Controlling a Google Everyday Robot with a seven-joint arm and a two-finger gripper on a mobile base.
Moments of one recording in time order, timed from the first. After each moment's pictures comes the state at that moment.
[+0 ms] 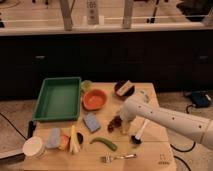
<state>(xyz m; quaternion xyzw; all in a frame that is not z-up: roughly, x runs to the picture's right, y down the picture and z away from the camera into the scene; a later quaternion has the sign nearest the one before) 0.104 0.202 0.864 -0.26 -0.13 -0.07 0.95</state>
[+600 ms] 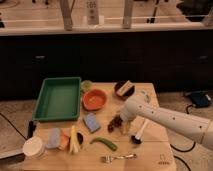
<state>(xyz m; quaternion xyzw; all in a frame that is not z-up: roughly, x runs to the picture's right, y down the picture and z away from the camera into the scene) 0.106 0.201 0.865 -0.26 -0.14 -0.07 0.95</state>
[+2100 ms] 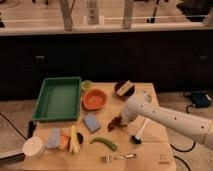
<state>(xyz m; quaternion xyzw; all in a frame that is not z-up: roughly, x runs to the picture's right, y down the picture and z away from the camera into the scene) 0.113 0.199 0.862 -0.26 -0.14 -0.06 0.95</state>
